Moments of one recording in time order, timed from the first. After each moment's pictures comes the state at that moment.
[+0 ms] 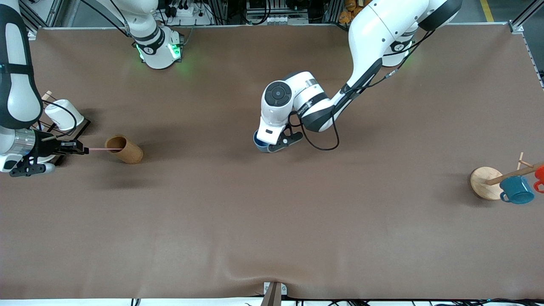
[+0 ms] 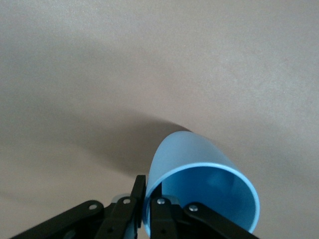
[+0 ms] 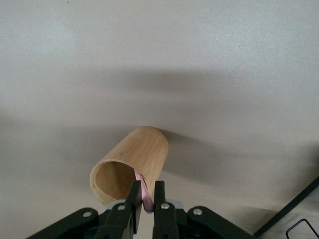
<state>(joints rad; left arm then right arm) -0.38 0.73 -0.56 -1.61 0.31 2.22 -1.46 -0.35 0.27 0.08 -1.86 0.14 1.88 -0.41</state>
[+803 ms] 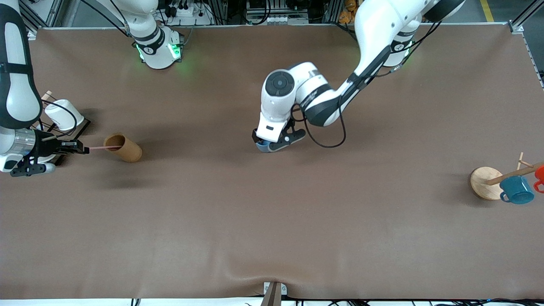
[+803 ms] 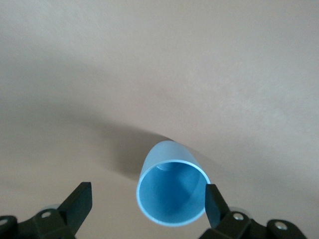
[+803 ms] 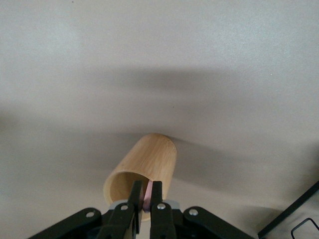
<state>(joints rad) -0.38 0.61 -0.56 -1.57 0.31 2.12 -1.47 -0.35 0.27 0.08 -1.85 0.15 1.87 -0.41</state>
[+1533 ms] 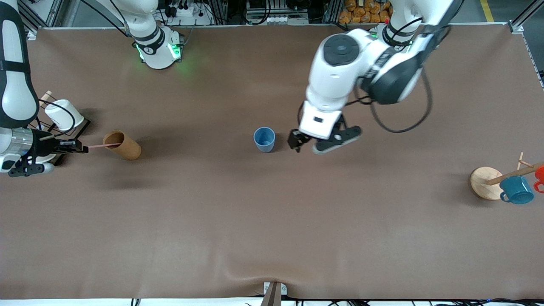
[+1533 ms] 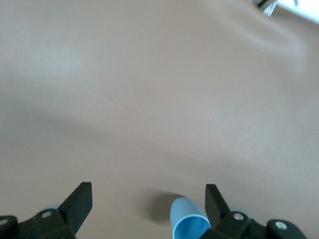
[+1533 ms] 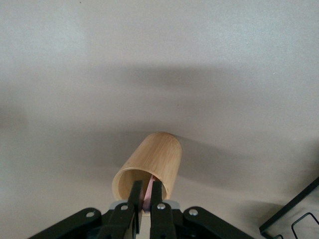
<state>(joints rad) -0.15 0.36 -0.56 -1.55 0.25 2.02 -1.18 -0.34 0.27 0.09 -1.81 0.15 1.81 -0.38</state>
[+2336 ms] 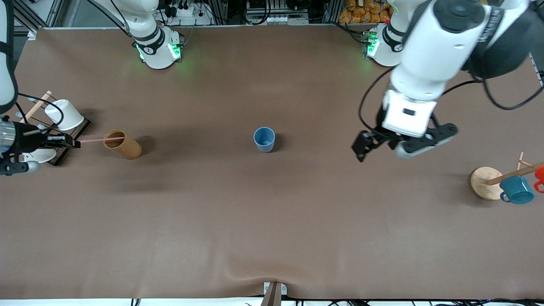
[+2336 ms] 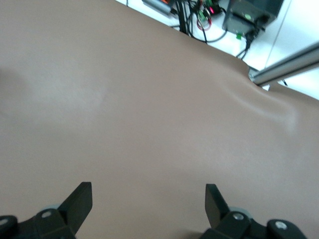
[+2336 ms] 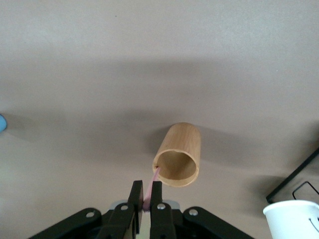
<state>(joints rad) 0.07 0.24 -0.56 -1.46 0.22 1.91 -0.93 -0.28 0.26 0.10 -1.58 0.15 1.55 -0.25</state>
